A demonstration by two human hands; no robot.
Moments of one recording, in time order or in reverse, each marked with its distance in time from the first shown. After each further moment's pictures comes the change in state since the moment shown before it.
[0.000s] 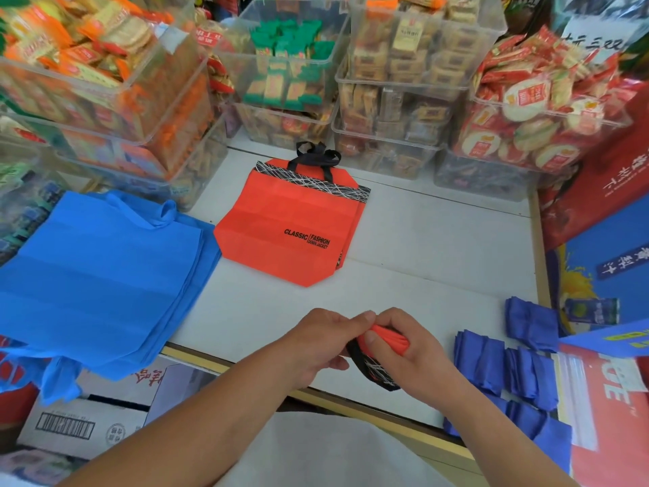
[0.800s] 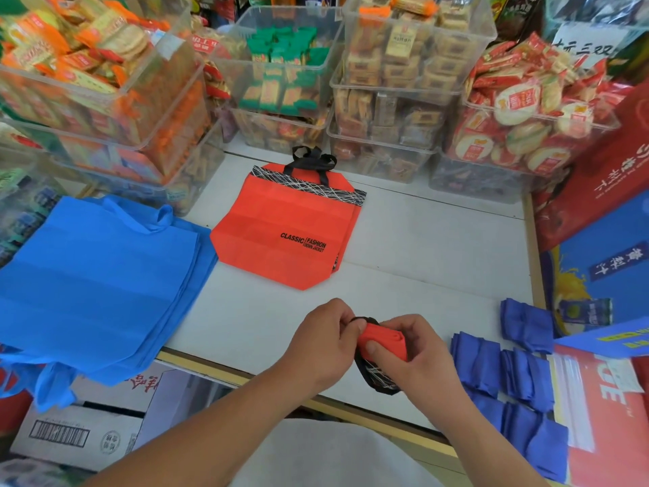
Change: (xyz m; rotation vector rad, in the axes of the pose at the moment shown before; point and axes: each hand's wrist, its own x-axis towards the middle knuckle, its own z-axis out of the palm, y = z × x) left_hand -0.005 -0.008 0.009 0.596 0.313 0.501; right_hand -0.014 0.004 0.006 0.272 0.204 0.172
